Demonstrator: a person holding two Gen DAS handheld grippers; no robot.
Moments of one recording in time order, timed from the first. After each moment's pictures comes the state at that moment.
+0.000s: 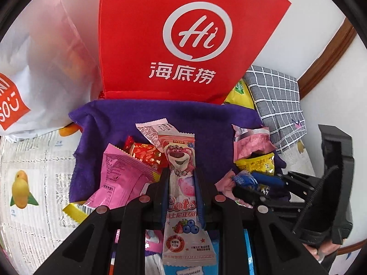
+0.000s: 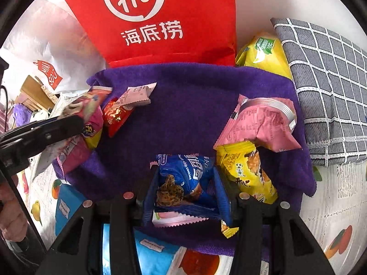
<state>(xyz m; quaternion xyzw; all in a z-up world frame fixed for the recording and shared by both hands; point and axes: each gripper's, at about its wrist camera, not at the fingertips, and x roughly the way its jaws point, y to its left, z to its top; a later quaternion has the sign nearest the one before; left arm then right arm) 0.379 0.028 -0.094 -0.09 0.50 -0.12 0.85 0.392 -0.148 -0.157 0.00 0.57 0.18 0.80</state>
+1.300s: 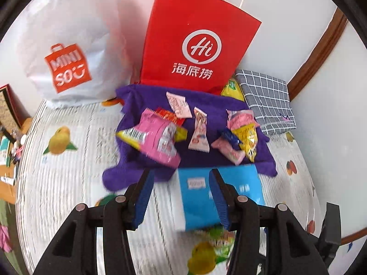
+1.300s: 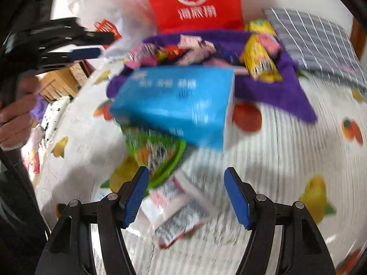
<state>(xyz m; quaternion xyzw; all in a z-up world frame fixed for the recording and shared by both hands) 0.251 0.067 -0.048 -0.10 0.47 -0.09 0.87 0.174 -0.157 -0.146 0.02 0.53 0.19 0.83</state>
